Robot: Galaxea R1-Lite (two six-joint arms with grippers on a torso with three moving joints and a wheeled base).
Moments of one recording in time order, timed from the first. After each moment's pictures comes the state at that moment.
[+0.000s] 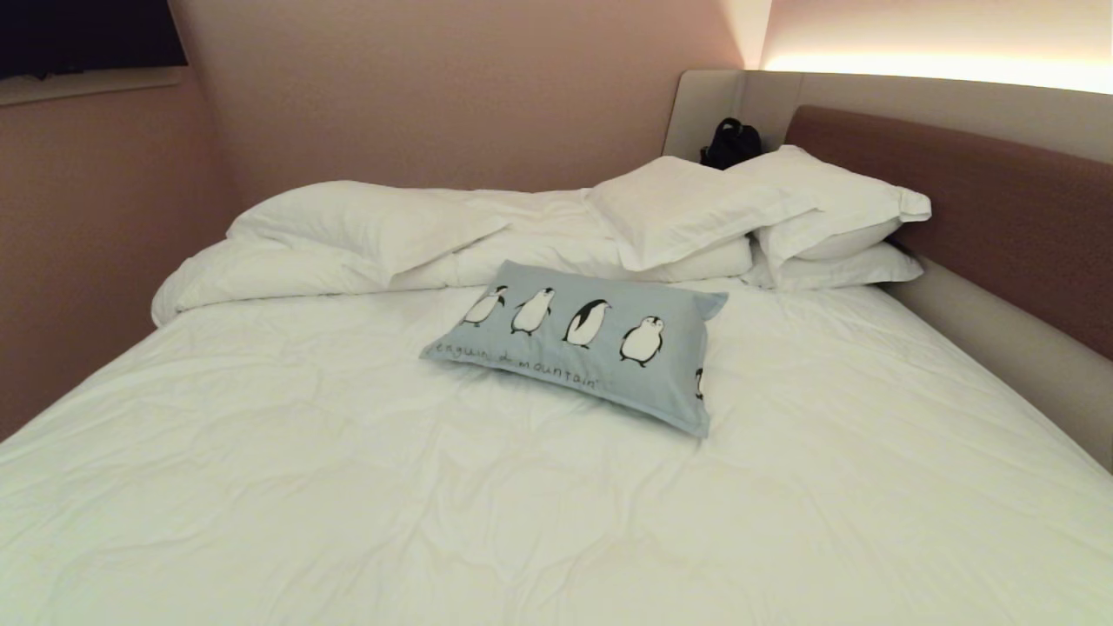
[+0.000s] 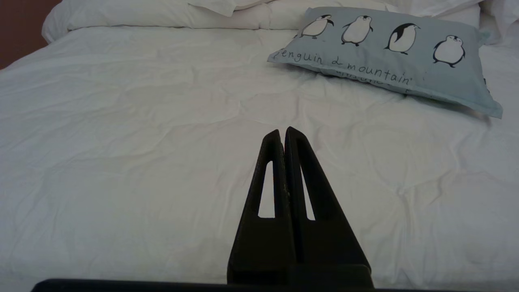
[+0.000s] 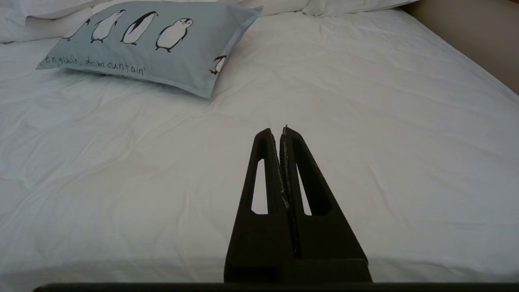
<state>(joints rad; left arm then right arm) -0.01 0.00 0.00 -0.04 0.01 -0.08 0.02 0.00 0.00 -0.01 -0.01 0.06</state>
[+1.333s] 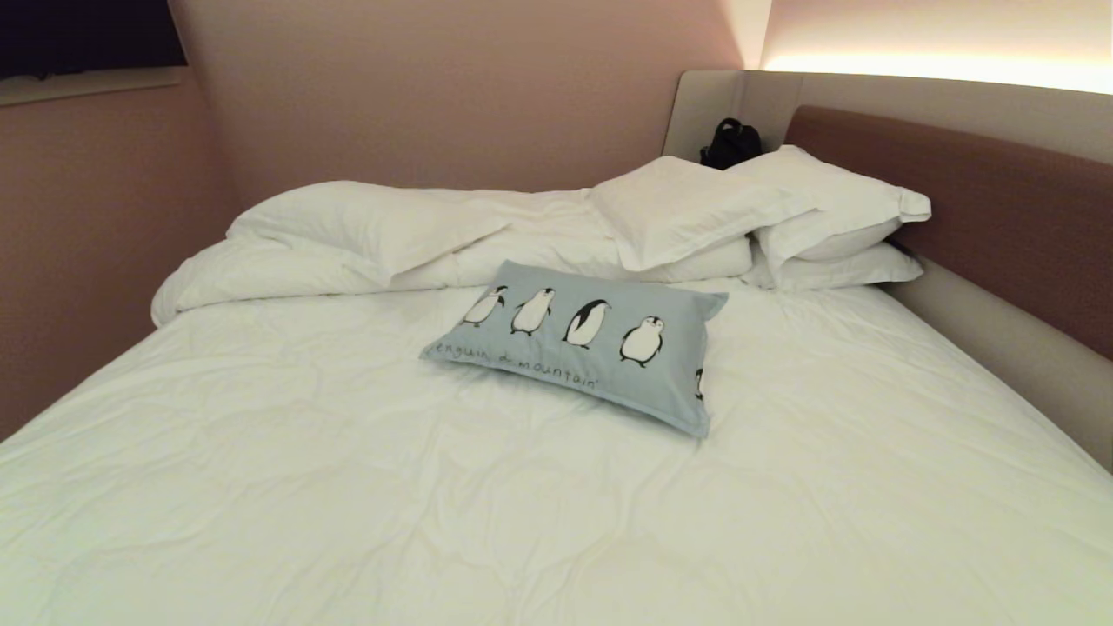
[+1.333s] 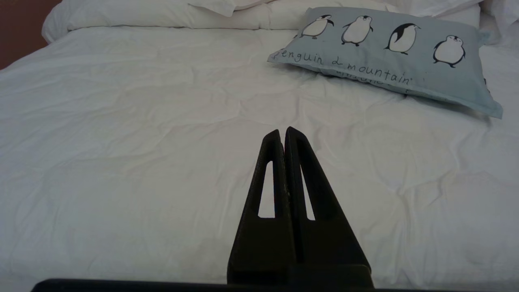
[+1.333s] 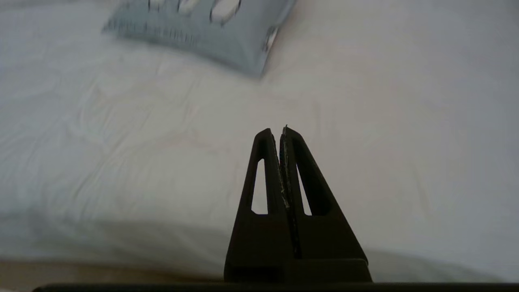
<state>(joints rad) -0.01 0.00 0.00 -0.04 0.01 -0.08 0.02 0.30 -0.32 0.17 0.15 0.08</state>
